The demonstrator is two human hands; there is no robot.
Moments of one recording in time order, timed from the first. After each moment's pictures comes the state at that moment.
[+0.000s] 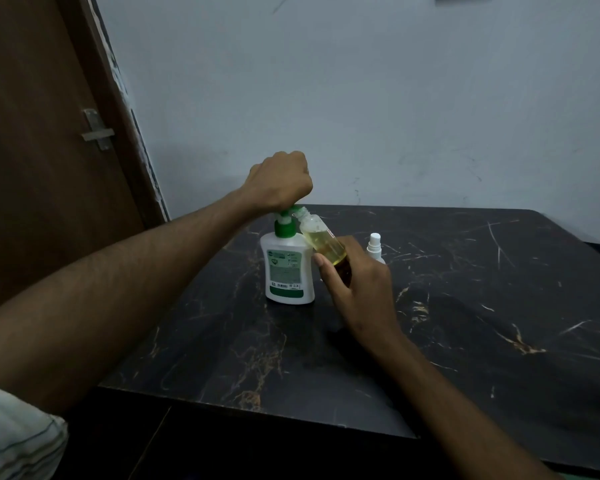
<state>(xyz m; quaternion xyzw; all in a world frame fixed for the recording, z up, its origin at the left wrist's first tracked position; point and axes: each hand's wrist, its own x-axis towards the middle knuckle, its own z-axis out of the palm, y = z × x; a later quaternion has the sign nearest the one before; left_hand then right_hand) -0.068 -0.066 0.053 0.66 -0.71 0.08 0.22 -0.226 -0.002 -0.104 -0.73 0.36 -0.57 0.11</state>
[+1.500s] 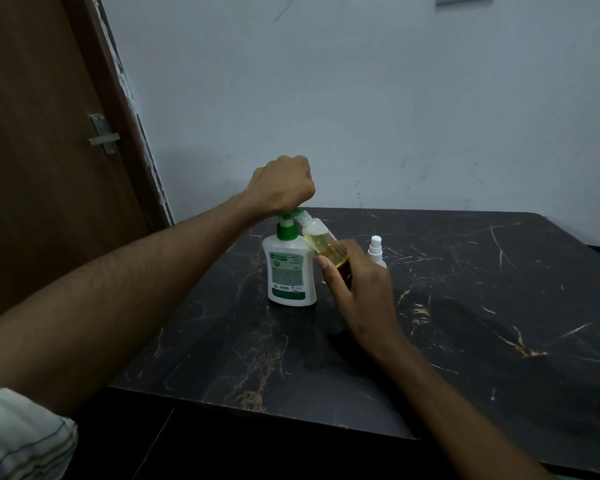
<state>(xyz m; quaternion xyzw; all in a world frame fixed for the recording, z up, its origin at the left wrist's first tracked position) -0.065 -0.072 0.051 0.64 -0.73 0.10 0.21 -0.227 -0.005 -0.109 -0.74 0.36 -0.56 0.11</state>
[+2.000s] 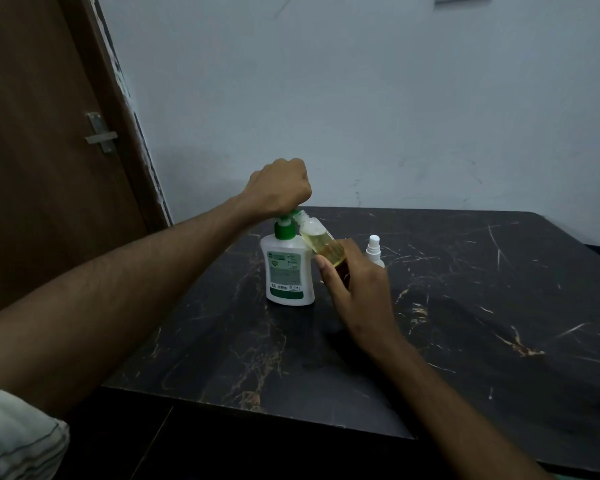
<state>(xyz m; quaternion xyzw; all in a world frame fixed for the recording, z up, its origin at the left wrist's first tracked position) -0.065 -0.071 0.046 0.64 -0.73 0.08 0.21 -0.228 -0.005 -0.109 -0.74 0.35 -0.56 0.11</state>
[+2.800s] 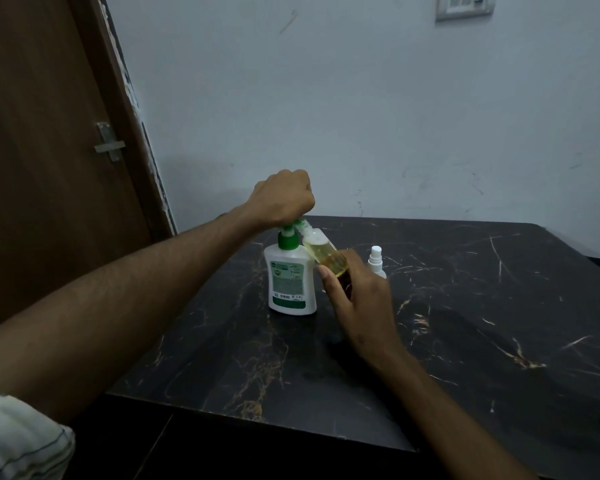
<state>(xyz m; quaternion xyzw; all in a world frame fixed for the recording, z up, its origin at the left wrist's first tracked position) -0.066 -0.068 0.048 0.66 -0.72 0.08 0.20 -0.226 -0.007 -0.113 -0.74 0.36 -0.56 0.11</state>
